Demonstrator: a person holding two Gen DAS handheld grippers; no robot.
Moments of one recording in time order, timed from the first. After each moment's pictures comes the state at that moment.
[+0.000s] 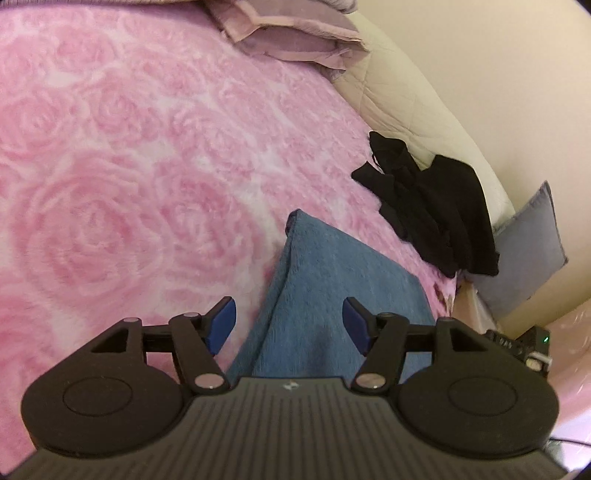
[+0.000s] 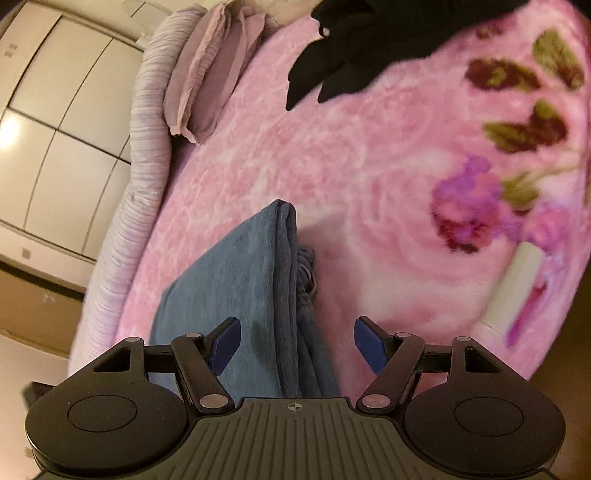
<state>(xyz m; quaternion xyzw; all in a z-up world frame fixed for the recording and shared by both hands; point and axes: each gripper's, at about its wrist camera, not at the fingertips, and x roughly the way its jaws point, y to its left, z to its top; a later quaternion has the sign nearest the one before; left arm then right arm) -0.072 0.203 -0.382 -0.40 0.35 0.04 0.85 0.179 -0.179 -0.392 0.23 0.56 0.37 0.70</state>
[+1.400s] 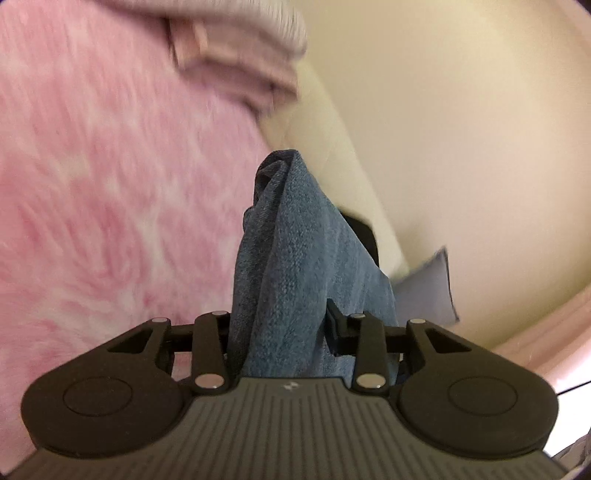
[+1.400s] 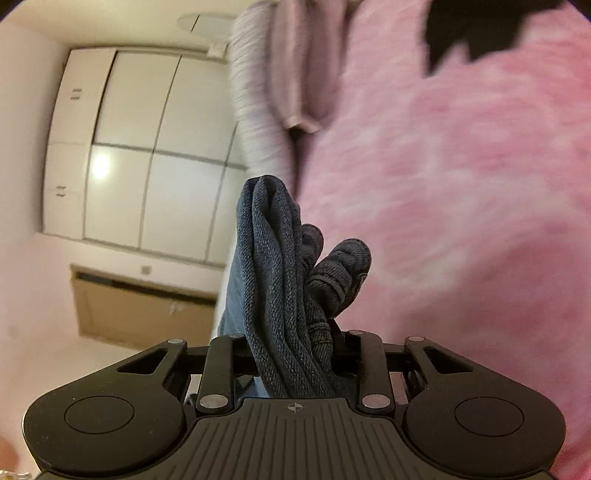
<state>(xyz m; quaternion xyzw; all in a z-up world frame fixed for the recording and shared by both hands) -0.125 0.216 -0.303 -0.51 0.21 -0.03 0.83 0.163 -0.096 -0.314 0.38 0.55 0.49 0.56</state>
